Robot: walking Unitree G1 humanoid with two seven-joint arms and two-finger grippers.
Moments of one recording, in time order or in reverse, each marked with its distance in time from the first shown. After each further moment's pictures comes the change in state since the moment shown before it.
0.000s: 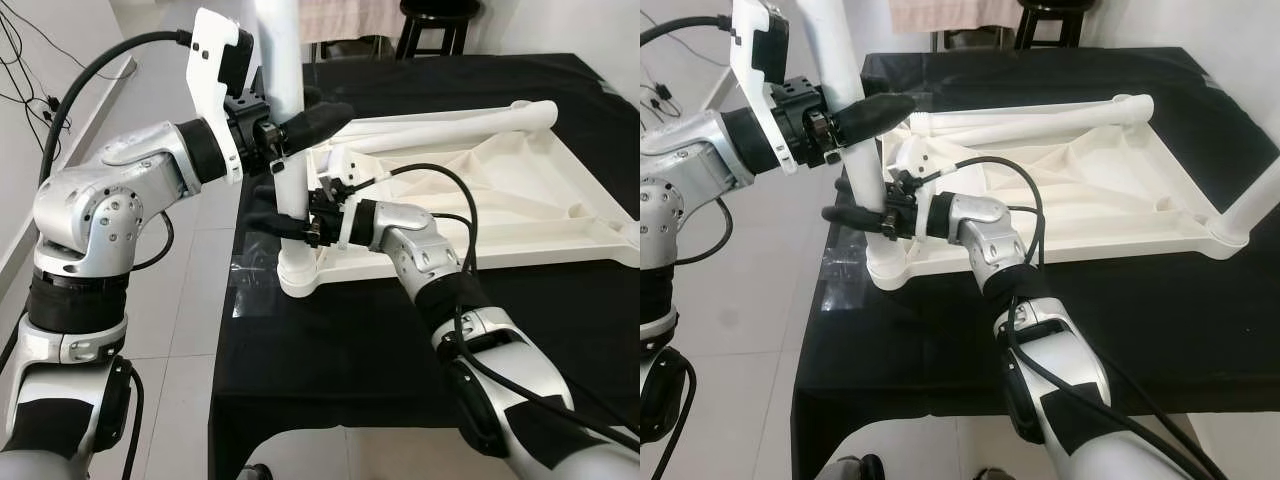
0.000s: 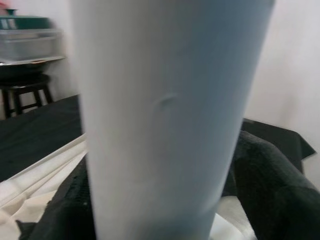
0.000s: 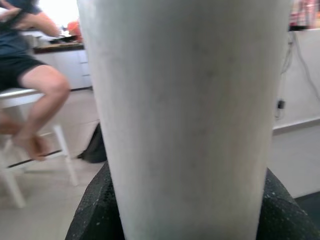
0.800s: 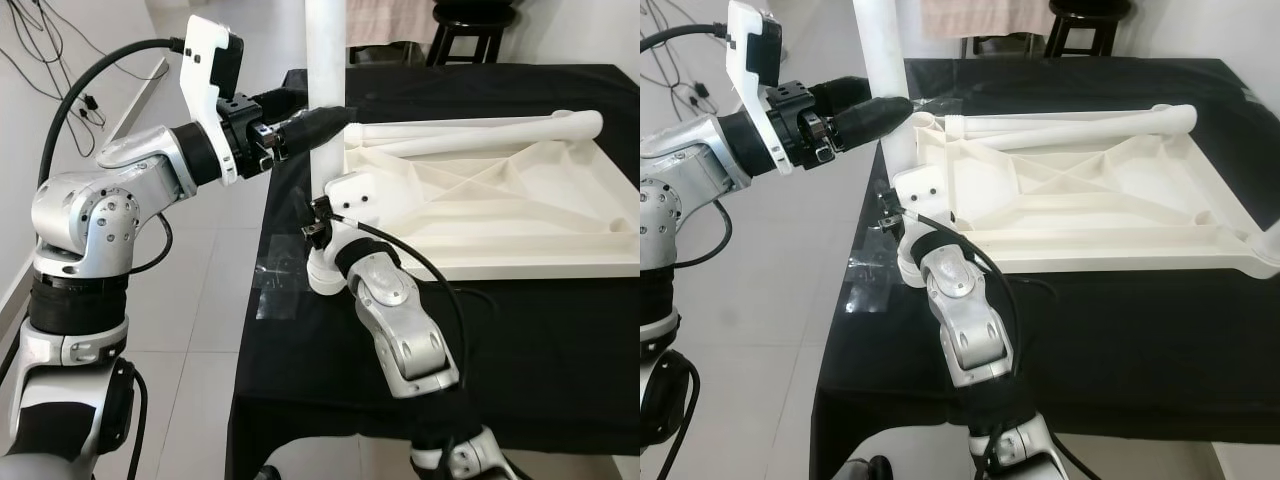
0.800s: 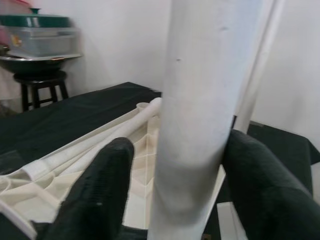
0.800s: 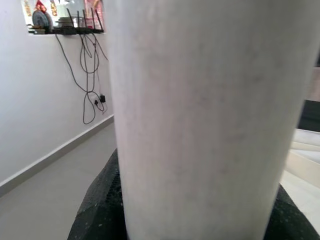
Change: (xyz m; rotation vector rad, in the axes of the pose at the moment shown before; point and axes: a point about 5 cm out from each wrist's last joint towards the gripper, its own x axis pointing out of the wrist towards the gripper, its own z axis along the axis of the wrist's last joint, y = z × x) left arm -0.004 0.003 -0.001 -0.024 -0.008 0.051; right arm -0.020 0.053 -0.006 -0.103 0.016 -0.856
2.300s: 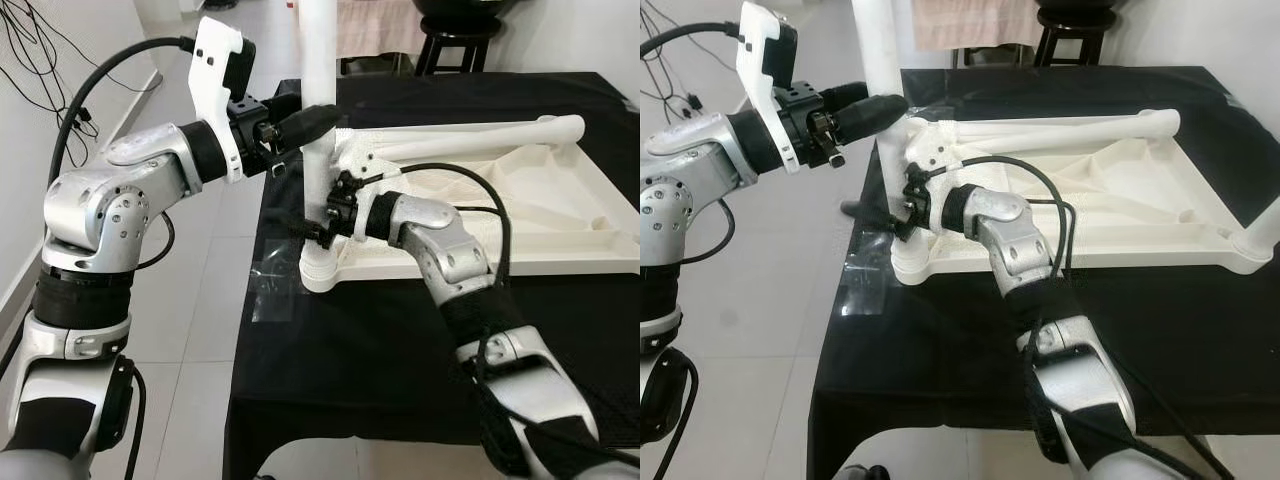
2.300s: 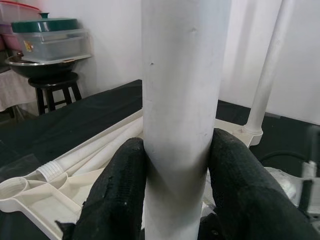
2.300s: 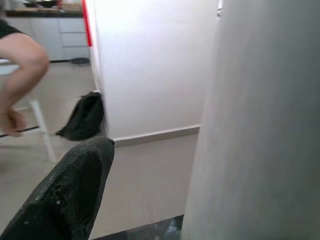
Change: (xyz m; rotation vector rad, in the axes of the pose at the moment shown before) left arm 0.005 0.004 -0.004 0.049 0.035 -0.015; right arm 0.043 -0.049 0.017 -0.019 0.039 0.900
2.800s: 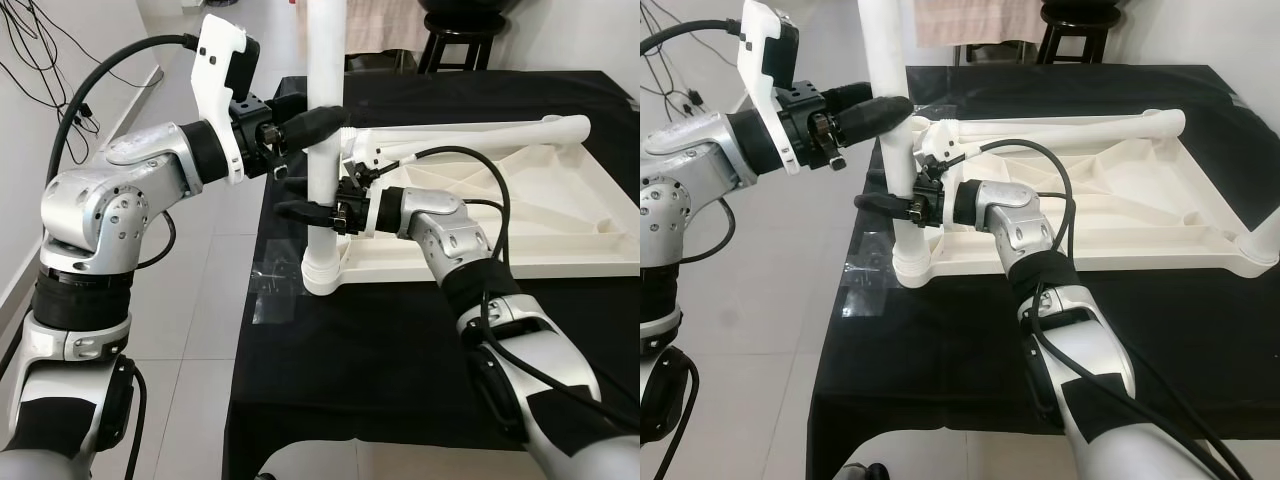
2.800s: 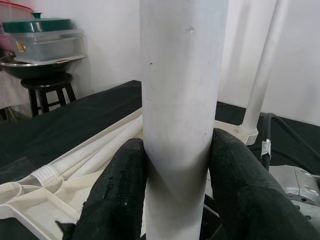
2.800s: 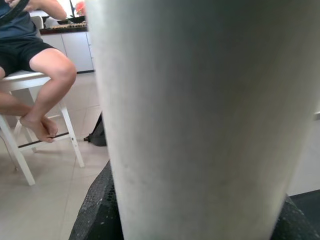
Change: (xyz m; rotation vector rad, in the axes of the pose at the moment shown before) left arm -0.001 -0.003 0.003 0.008 -0.005 -0.009; right arm 0.001 -0.011 0.000 0.054 -0.029 0.092
